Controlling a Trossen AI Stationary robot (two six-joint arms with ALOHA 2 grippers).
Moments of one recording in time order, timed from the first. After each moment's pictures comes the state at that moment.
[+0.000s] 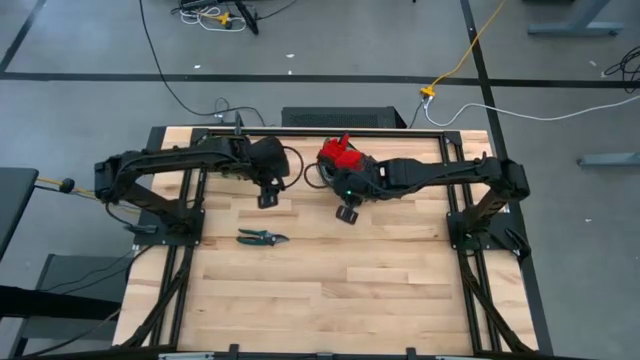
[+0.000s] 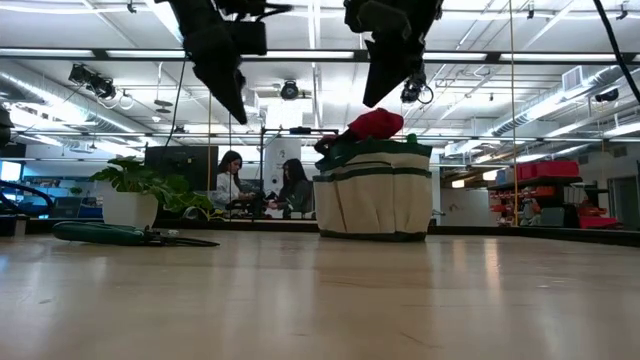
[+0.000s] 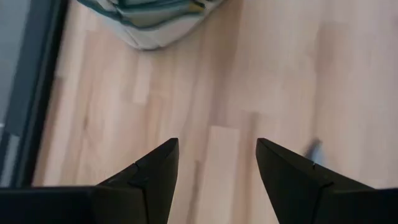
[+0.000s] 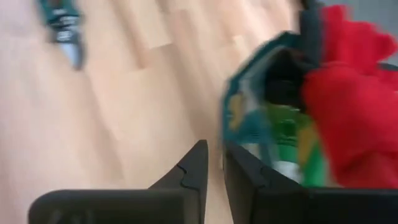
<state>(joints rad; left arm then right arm) 0.27 1.39 1.20 -0.85 -0.05 0.17 0.01 1.69 1.53 -0.92 0.32 0.26</state>
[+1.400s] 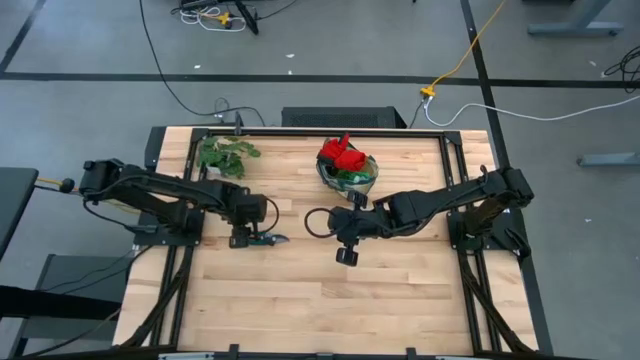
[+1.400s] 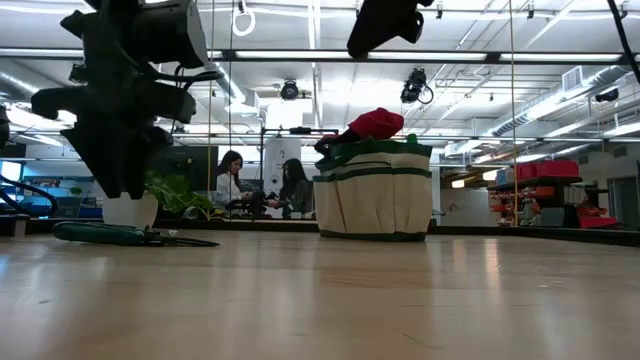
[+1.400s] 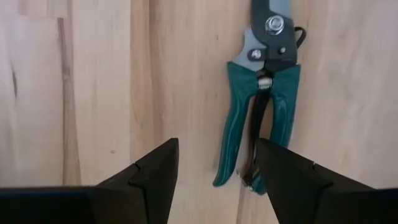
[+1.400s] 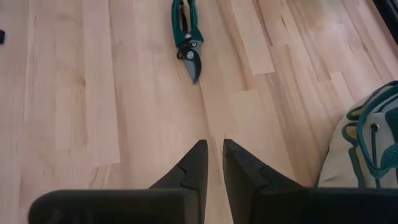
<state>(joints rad) -0.02 1.26 0.71 -0.80 -0.06 -0.07 0.25 1.69 1.53 -0.78 0.28 0.32</state>
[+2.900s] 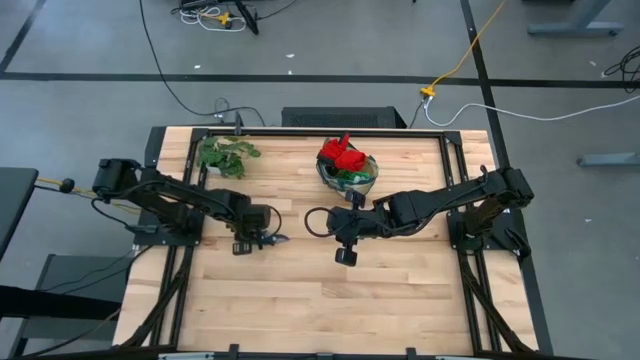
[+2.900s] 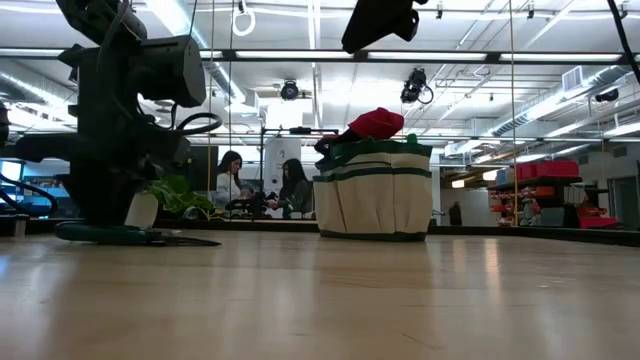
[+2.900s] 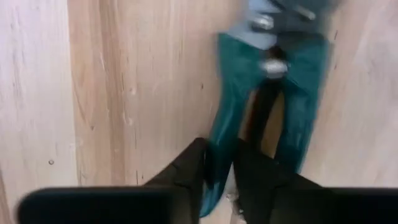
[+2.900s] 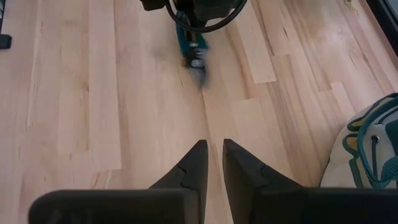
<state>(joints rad) -0.04 1.42 0.60 -0.62 -0.03 -0.15 0.25 1.69 1.53 -0.75 0.28 0.30</state>
